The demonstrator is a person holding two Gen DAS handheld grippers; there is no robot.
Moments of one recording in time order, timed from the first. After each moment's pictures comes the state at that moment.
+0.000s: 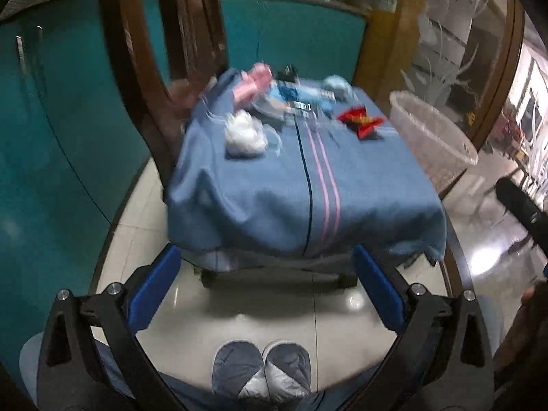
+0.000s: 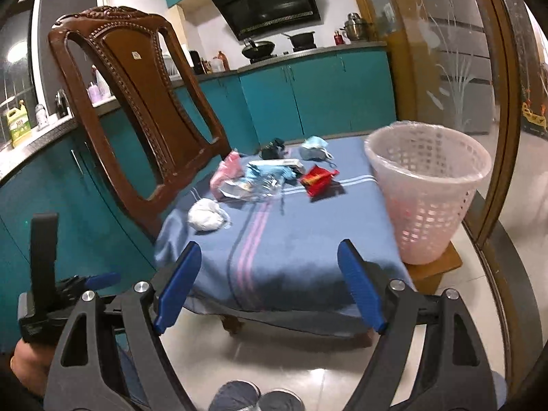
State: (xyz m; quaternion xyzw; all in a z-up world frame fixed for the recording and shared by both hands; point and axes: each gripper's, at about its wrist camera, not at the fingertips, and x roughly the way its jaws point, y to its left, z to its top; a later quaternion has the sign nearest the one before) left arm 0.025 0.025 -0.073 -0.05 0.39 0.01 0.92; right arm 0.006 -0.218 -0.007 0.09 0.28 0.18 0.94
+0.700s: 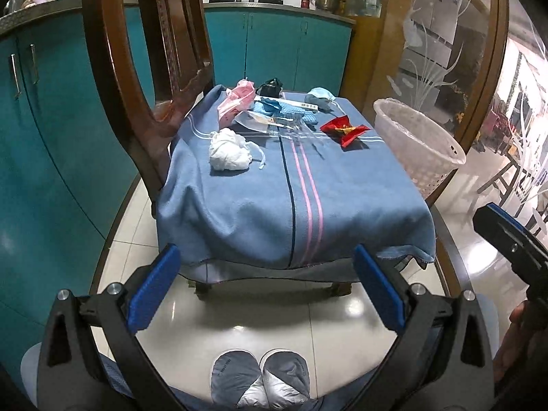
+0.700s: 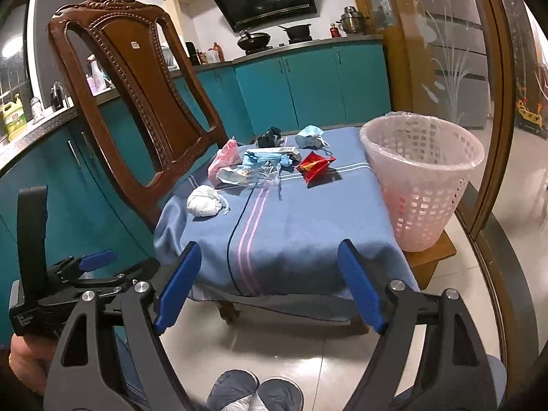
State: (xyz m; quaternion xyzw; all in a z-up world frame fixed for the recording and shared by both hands) left arm 0.021 0.009 -0.066 -0.03 0.38 -0.01 0.93; right arm -0.007 -0.218 -0.014 0.08 0.30 0.17 0.94
